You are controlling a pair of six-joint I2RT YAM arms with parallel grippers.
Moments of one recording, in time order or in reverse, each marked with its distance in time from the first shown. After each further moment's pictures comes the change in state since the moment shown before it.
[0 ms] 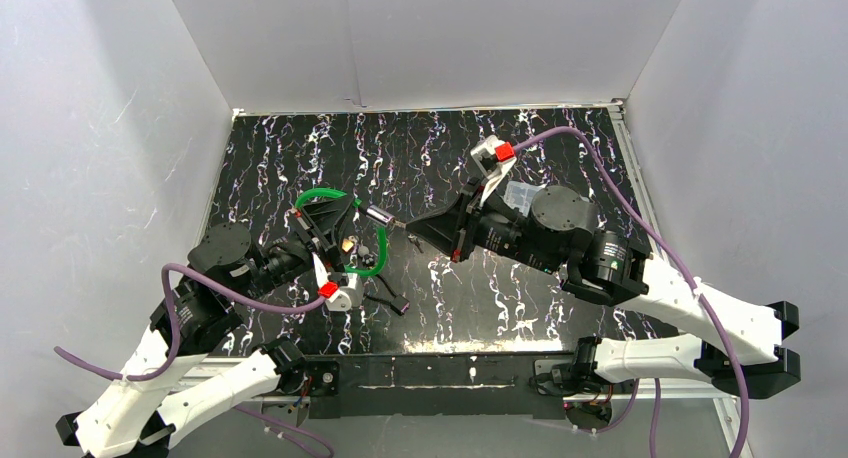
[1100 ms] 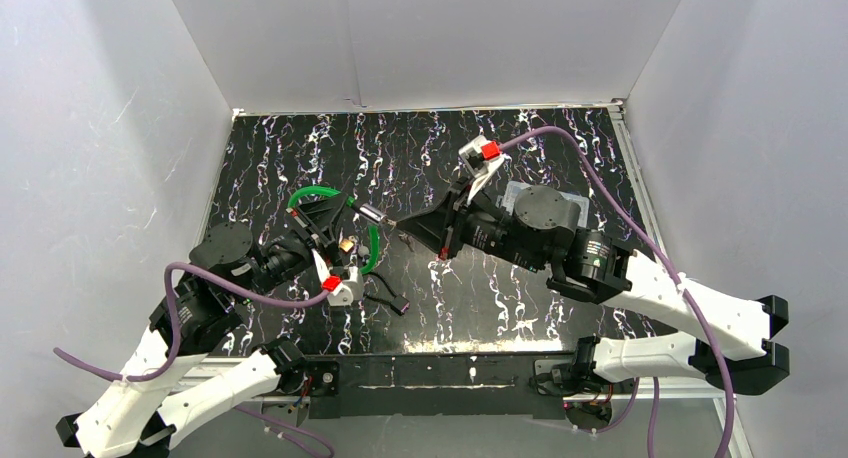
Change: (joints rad) left arm 0.007 0.000 0.000 -0.031 -0.056 -0.003; right arm 0.002 0.045 -0.008 0.040 0.019 0.026
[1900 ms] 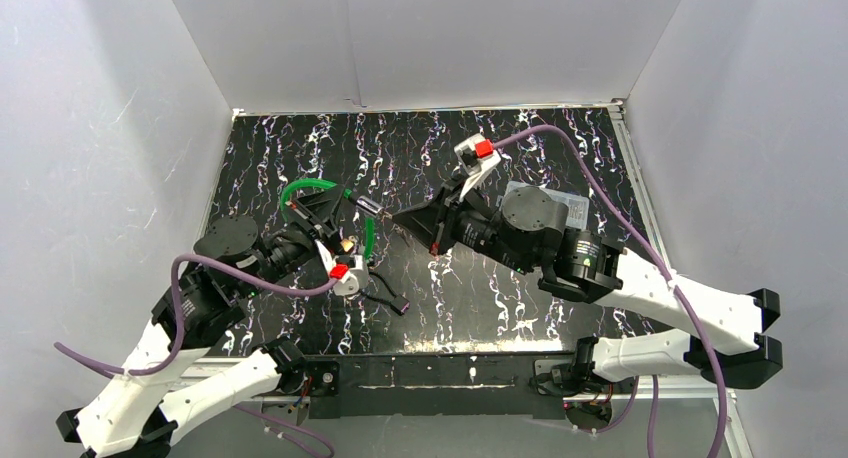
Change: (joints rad) left arm 0.000 0.044 0.045 -0.029 -0.063 -0.006; right arm 0.033 0.031 0.014 0.015 0.121 0.008
